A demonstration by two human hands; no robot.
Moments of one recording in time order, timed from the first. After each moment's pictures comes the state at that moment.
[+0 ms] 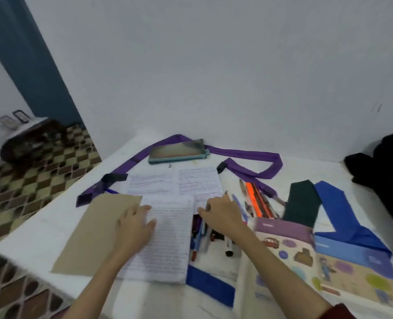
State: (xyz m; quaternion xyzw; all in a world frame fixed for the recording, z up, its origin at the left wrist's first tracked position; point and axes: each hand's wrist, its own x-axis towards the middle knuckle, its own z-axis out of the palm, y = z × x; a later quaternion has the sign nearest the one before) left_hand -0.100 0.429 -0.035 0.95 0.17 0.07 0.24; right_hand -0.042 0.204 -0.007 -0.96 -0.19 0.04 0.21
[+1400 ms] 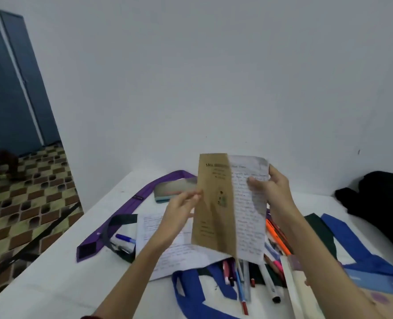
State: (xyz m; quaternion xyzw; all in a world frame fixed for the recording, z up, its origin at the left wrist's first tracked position) left_hand -0.029 0.452 0.065 0.74 -0.08 0.02 0.66; right_hand -0.027 0.243 0.120 -0.67 -0.05 -0.13 0.73
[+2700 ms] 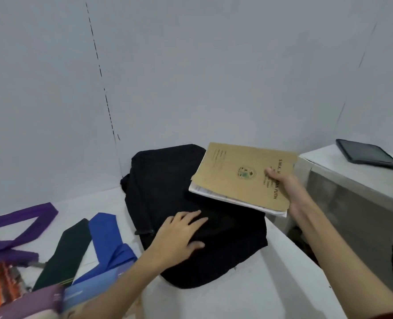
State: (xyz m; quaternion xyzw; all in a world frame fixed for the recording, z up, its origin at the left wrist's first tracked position) left_hand -0.094 -0.118 0.021 0.84 -0.53 0.04 0.06; right_hand -0.213 -0.362 0.099 -0.56 0.29 -0.30 0.72
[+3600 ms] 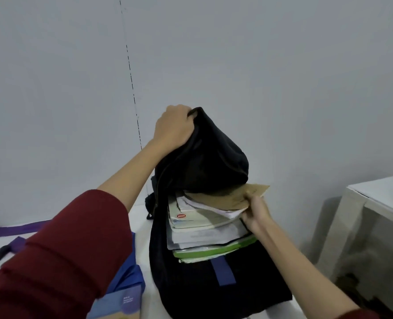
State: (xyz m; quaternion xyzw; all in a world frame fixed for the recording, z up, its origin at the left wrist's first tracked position) left_hand -0.009 -0.175 0.253 0.86 -0.30 0.29 0.30; right_hand -0.083 -0.347 0.064 -0.38 0.21 -0.21 0.88
